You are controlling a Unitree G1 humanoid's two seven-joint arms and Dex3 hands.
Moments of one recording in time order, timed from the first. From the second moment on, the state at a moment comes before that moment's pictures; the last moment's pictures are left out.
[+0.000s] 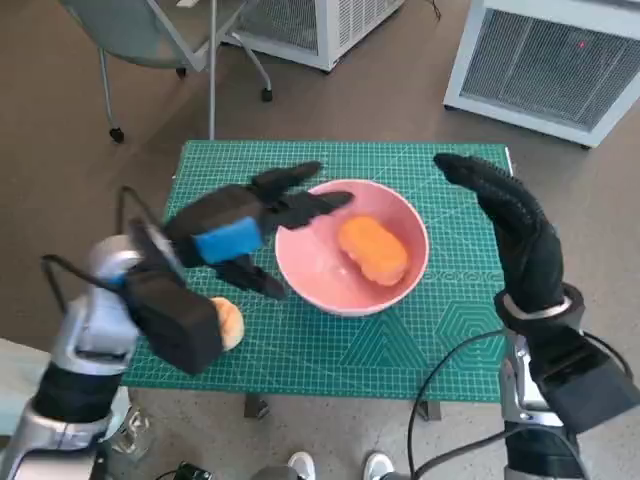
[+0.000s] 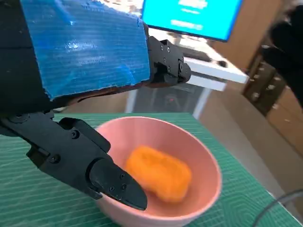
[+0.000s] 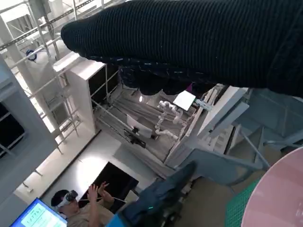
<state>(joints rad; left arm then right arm) -0.58 0.64 -0.12 0.00 0.21 -0.22 -0.63 -0.45 -0.20 -0.08 0.22 0.16 -0.68 0.33</state>
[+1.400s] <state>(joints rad) -0.24 0.88 -0.02 -0.19 0.22 0.12 -0.80 -0.47 -0.19 -0.07 0.28 0.24 -0.67 0.43</state>
